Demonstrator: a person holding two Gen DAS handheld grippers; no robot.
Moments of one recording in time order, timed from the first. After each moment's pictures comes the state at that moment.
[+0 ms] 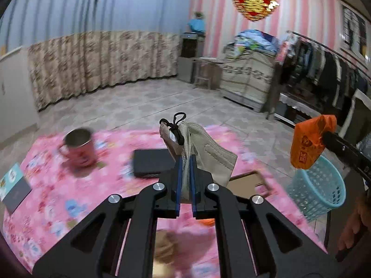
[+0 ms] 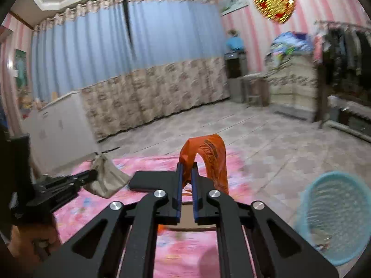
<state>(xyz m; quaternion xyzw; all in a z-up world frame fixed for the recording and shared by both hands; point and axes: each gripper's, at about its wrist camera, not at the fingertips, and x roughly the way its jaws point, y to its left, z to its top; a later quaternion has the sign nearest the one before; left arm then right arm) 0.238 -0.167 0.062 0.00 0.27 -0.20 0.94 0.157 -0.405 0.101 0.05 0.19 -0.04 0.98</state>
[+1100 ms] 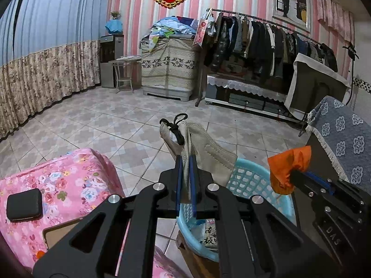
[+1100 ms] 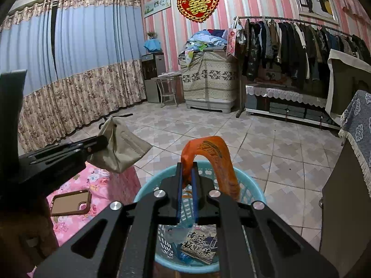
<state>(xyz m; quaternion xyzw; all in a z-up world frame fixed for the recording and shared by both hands) 0.197 -0.469 0.066 0.06 0.26 -0.39 0.88 0.080 -0.607 0.068 0.11 0.21 -0.23 0.94</state>
